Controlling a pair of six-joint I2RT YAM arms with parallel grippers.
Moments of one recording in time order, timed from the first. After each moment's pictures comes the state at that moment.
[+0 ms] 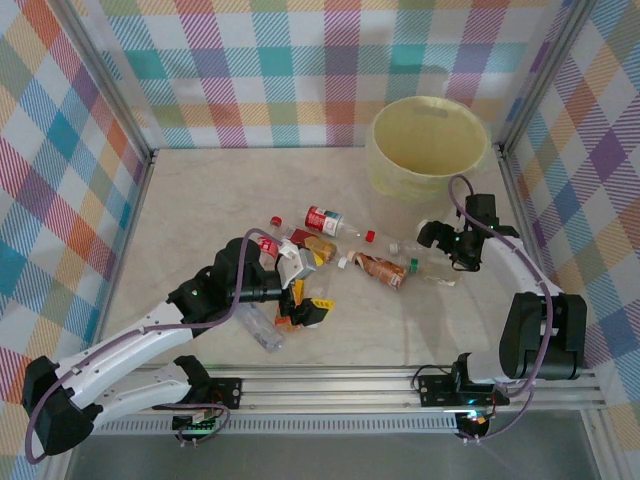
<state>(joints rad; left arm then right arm) -0.83 0.95 0.76 -0.17 0.48 0.08 -0.03 1.40 0.90 -0.57 -0.22 0.40</state>
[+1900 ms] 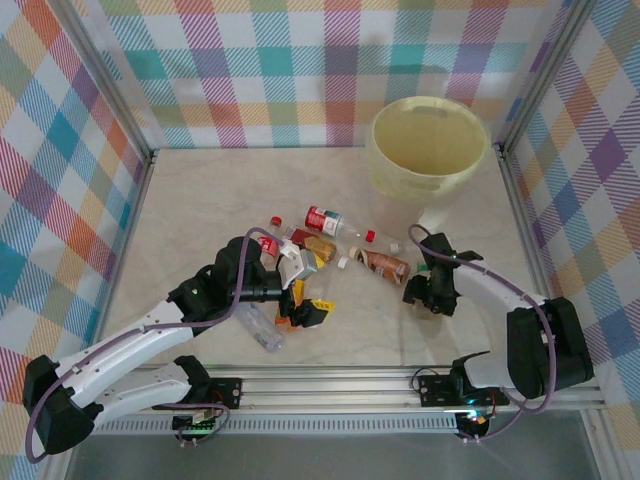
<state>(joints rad) -0.83 0.95 0.77 -0.19 0.51 0.08 0.29 1.33 0.67 -0.77 -0.03 0.58</state>
